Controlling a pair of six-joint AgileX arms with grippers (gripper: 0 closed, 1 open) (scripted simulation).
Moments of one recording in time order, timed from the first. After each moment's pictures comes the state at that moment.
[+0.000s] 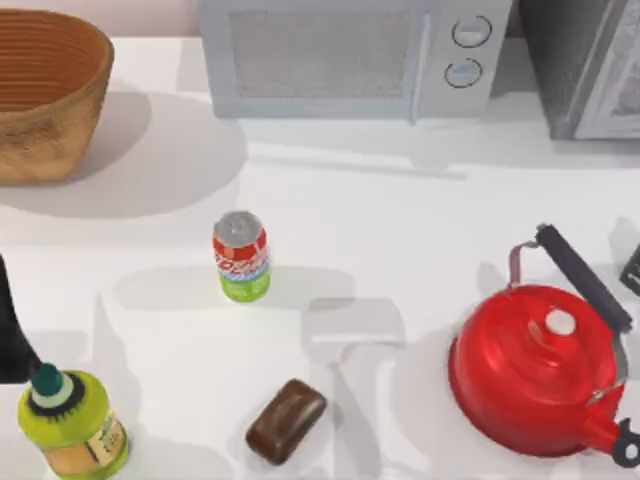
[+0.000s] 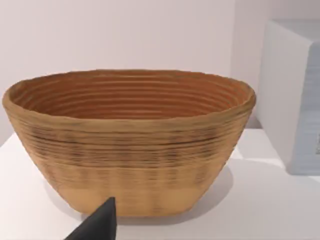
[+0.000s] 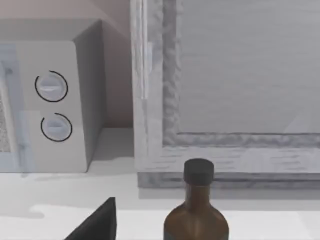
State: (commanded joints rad) left arm 0.00 0.00 0.00 0.00 0.00 0.00; right arm 0.00 0.00 0.00 0.00 0.00 0.00
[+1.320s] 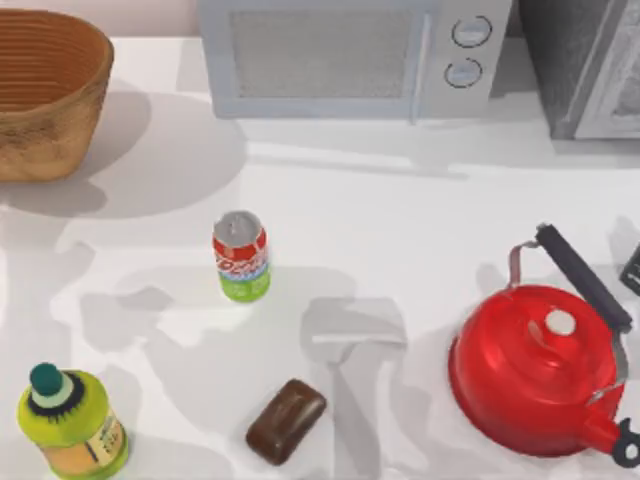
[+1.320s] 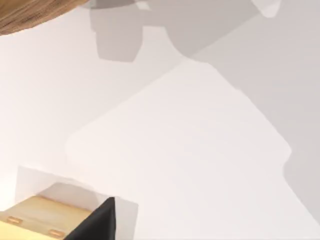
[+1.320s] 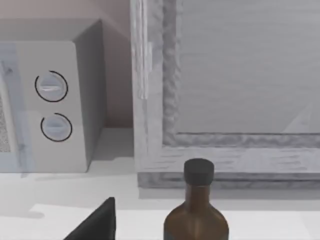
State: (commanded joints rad) left arm 0.14 1.48 1.22 -0.93 0.00 0.75; right arm 0.00 0.00 0.00 0.00 0.00 0.00
